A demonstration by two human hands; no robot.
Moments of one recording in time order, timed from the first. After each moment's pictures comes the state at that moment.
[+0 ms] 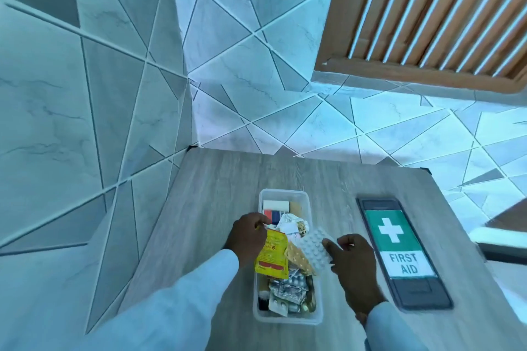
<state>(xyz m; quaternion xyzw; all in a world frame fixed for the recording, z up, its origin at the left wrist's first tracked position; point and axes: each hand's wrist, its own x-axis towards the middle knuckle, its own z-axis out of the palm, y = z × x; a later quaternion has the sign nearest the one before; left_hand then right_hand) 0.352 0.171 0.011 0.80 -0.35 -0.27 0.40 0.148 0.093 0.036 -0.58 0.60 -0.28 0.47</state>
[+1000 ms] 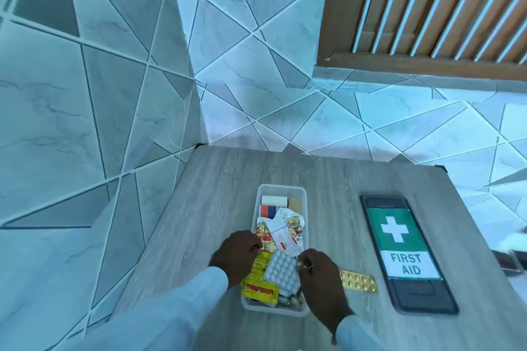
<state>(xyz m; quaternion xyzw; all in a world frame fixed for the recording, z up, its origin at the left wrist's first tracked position) 0.321 0.206 -0.004 0.83 -0.46 -0.22 0.22 0.133 0.119 -0.004 -0.79 0.45 -0.15 0.39</state>
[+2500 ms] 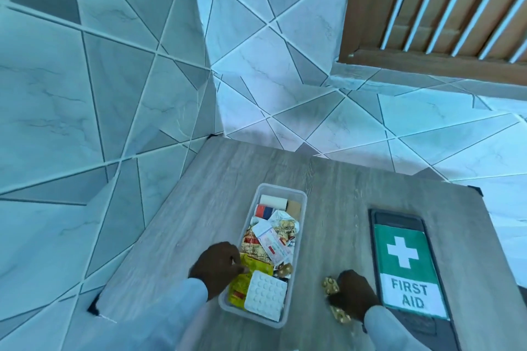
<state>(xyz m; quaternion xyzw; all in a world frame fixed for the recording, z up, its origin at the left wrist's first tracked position) 0.297 0.211 -0.012 0.89 -0.32 -0.25 0.19 0.077 -0.010 -0.038 -0.80 0.44 0.23 0.34</state>
